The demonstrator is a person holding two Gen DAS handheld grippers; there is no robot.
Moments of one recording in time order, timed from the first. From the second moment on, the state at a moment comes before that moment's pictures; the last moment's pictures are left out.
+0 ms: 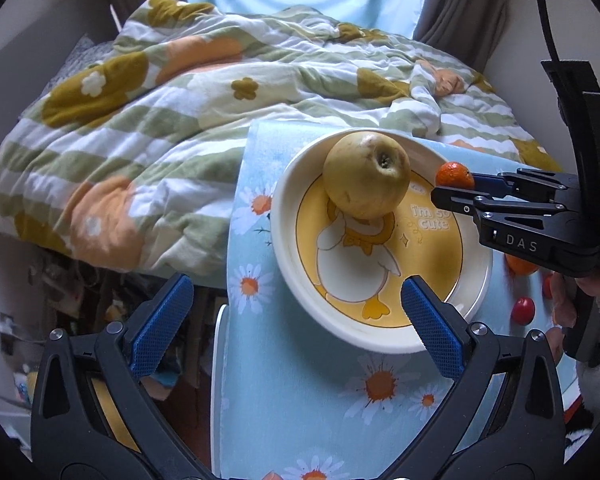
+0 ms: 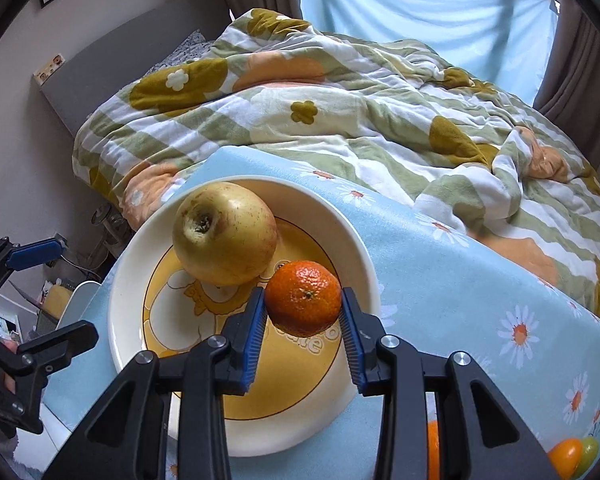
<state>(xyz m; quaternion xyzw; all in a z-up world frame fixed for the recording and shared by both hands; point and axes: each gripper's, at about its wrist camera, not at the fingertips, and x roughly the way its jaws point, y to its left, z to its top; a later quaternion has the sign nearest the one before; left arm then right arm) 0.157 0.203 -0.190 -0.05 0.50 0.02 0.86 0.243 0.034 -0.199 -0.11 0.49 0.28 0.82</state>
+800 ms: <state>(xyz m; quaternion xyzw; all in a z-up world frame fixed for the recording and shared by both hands) 0.135 0.198 -0.148 -0.05 0.48 0.02 0.88 0.207 0.020 -0.154 -0.12 0.45 0.26 0.85</state>
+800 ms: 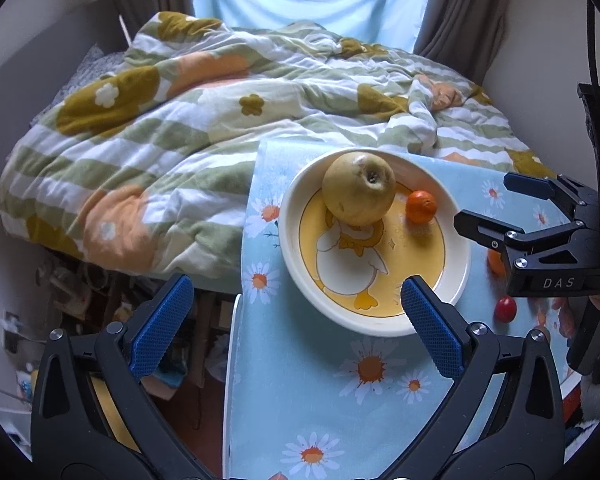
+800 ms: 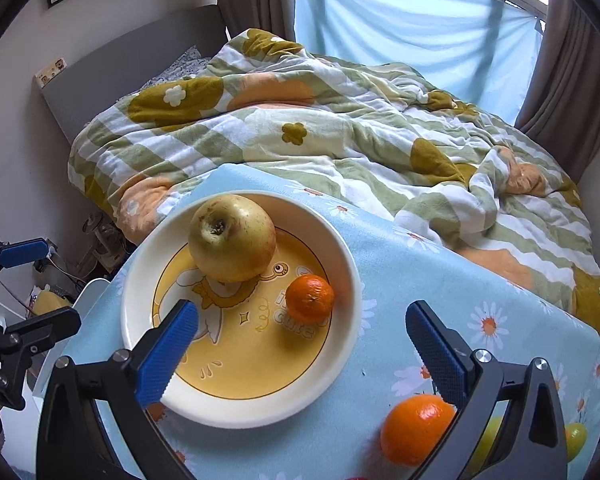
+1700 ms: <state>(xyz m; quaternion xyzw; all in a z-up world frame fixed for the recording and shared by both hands) 0.095 0.051 -0.065 -0.03 0.41 -0.06 0.91 0.102 -0.178 -0.060 -0.03 0.41 0.14 0.90</state>
